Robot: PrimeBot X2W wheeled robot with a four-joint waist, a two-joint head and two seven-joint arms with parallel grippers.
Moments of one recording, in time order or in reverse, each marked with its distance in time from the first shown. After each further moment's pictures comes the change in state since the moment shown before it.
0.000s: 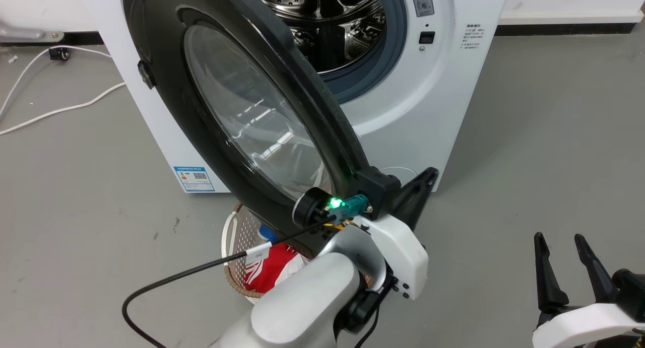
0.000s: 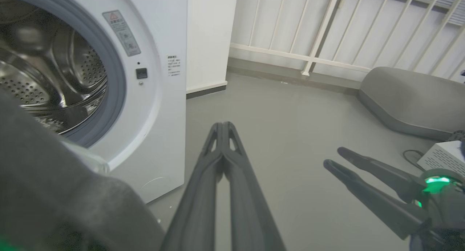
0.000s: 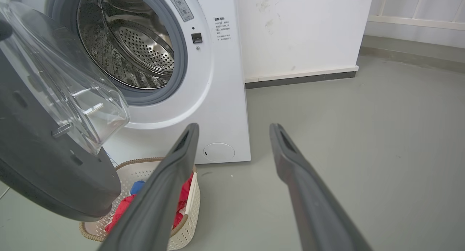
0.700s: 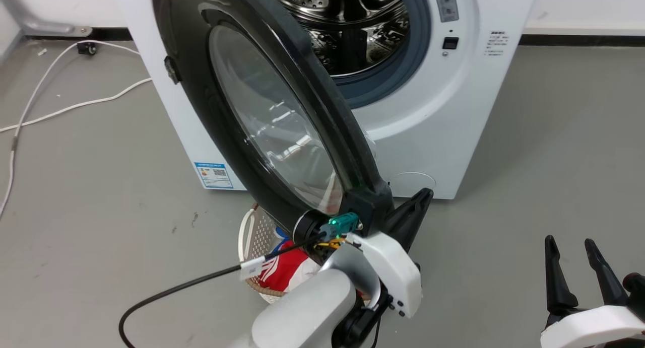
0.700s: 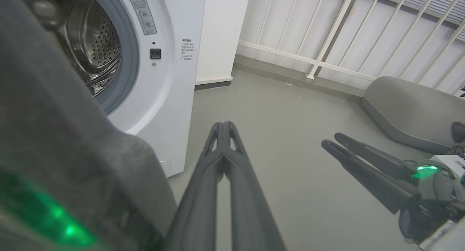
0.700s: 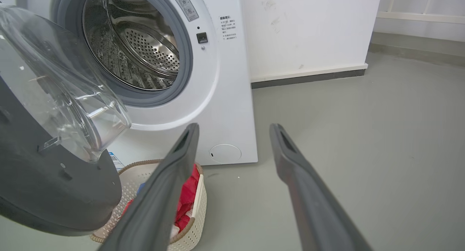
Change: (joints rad) left arm 0.029 -0.003 -0.010 0.107 -0.065 0.028 -0.064; right arm -0.002 0.000 -0.033 0.035 0.028 0.000 -0.017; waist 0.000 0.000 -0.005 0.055
